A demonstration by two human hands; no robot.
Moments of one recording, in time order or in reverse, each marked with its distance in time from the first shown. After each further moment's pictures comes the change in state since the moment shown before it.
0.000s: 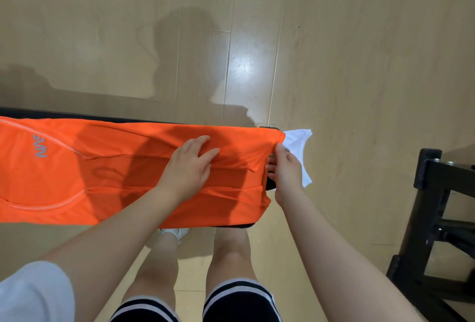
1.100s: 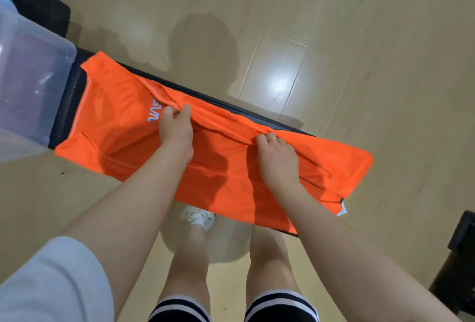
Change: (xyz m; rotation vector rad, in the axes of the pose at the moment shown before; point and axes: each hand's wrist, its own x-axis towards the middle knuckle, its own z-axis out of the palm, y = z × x) left_hand -0.044 -0.156 -0.035 -1.322 0.799 -1.044; right_hand -0.068 0.032 0.167 -1.552 -0.038 -1.335
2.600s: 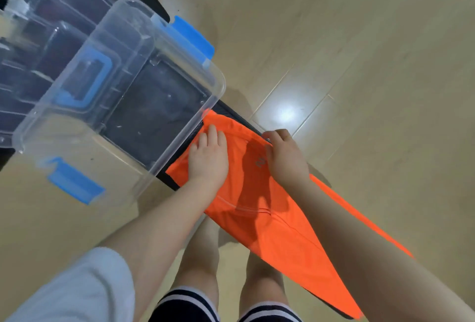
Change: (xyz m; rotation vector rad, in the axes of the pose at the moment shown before) left_hand 0.106 0.049 -0.158 1.335 -0.184 0.445; right_hand 0.161 -0.208 -0.063 0.295 -0.303 -0.088
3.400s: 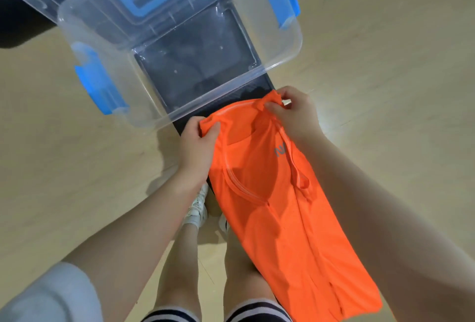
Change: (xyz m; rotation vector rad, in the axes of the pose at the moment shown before) left_hand -0.053 -0.024 0.036 -1.602 0.368 -0.739; right_hand 0.048 -0.048 0.003 0.319 -0.077 -0.201
